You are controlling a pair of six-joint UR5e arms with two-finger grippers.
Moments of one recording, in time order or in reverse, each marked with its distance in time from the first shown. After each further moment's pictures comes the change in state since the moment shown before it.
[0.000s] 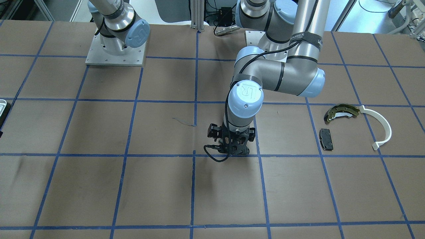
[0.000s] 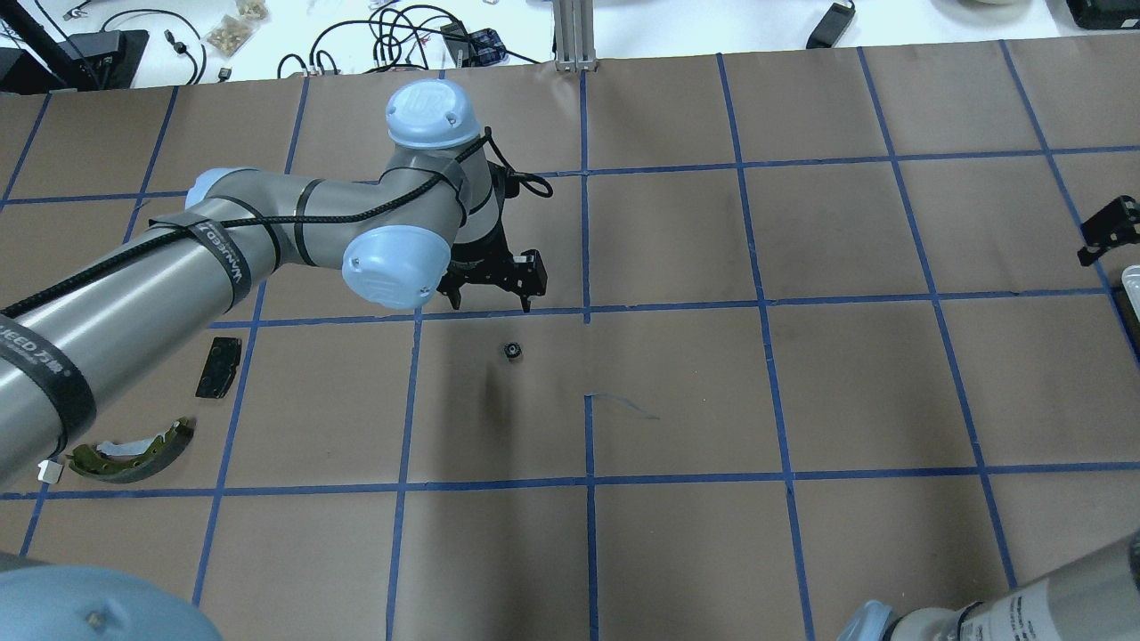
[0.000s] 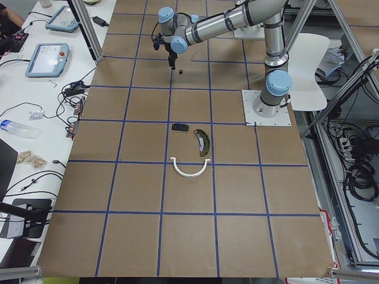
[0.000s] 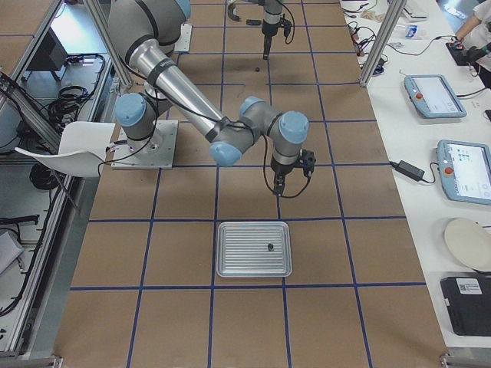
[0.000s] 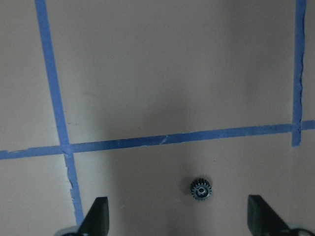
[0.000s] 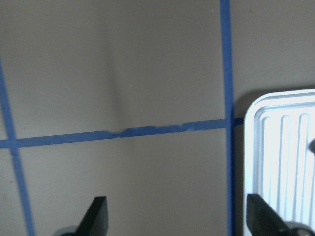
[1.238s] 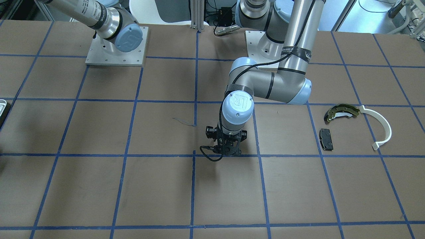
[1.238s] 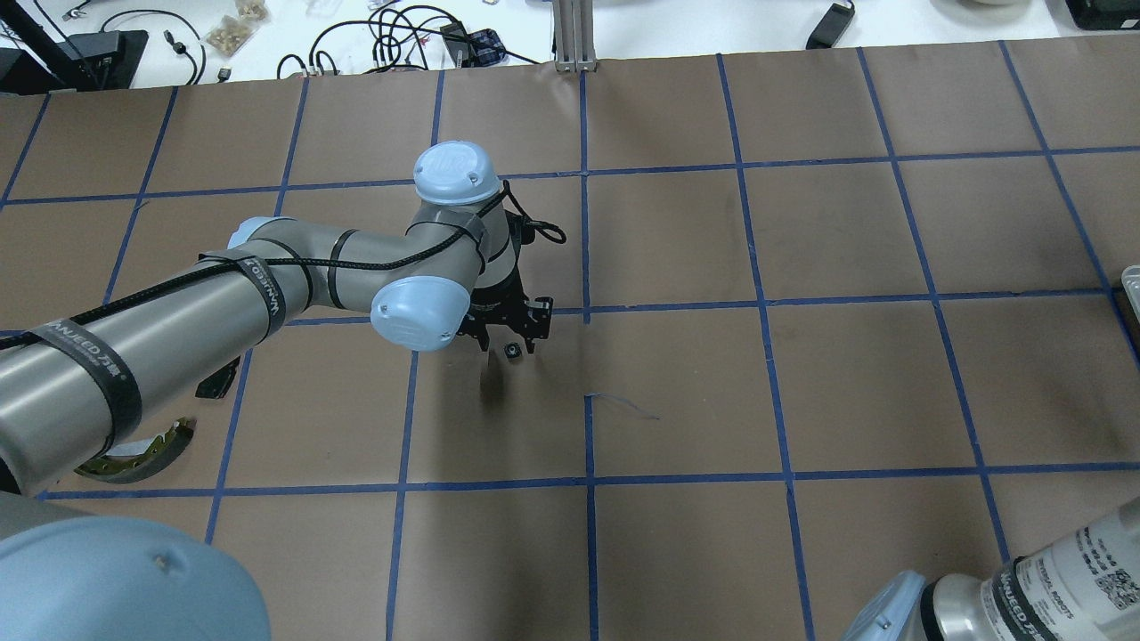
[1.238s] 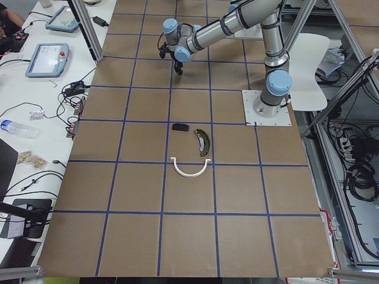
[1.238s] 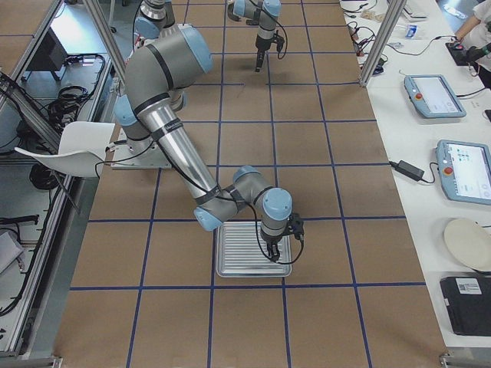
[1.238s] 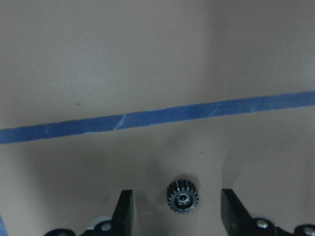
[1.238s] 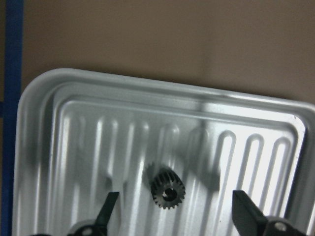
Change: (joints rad) left arm -0.017 -0.050 -0.070 0.077 -0.018 -0.005; right arm -0.185 0.235 -0.086 -0.235 -0.019 -0.365
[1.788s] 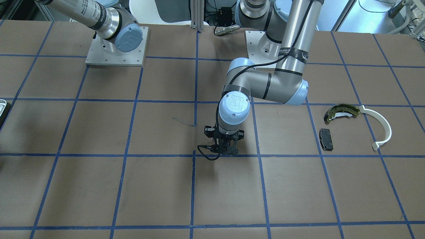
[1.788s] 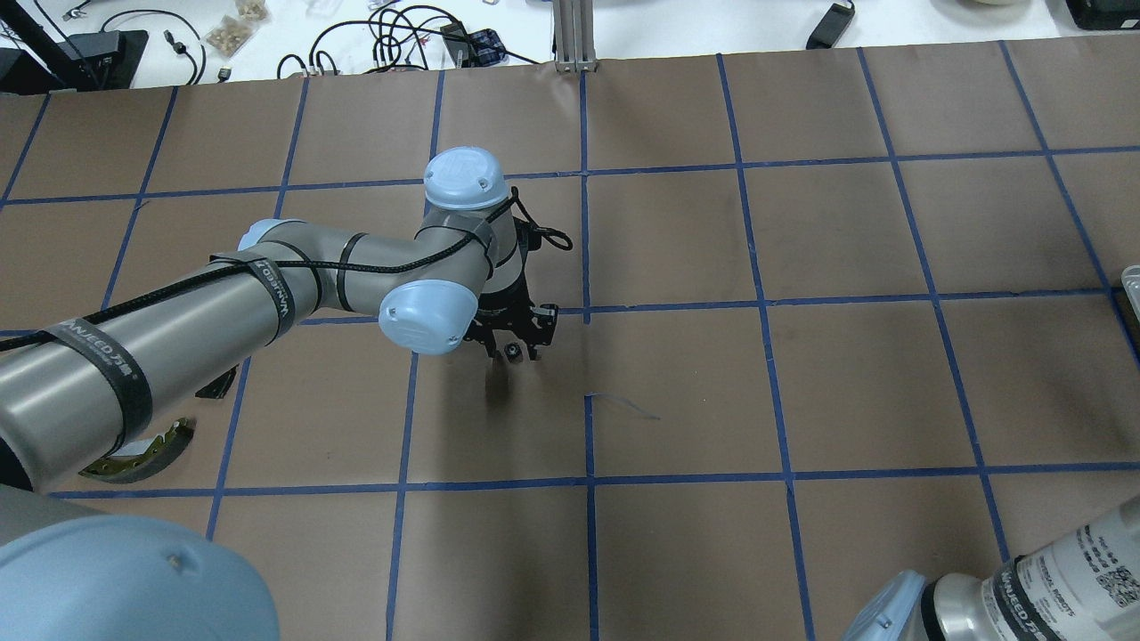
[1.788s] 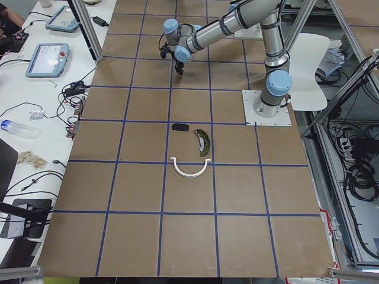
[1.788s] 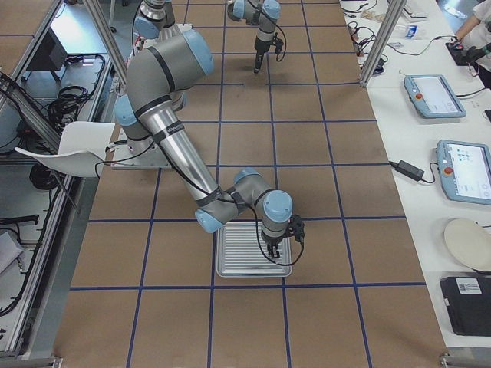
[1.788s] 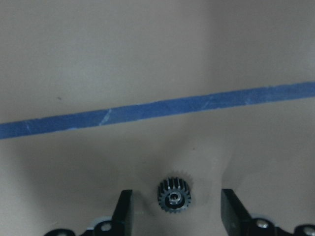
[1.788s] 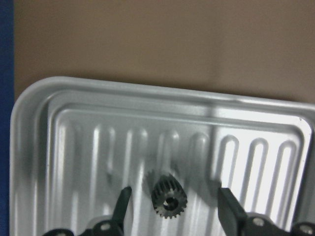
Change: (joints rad) left arm -0.011 -0.006 0.000 -0.008 0.003 0.000; right arm 0.000 0.007 -0.004 0.005 0.007 0.028
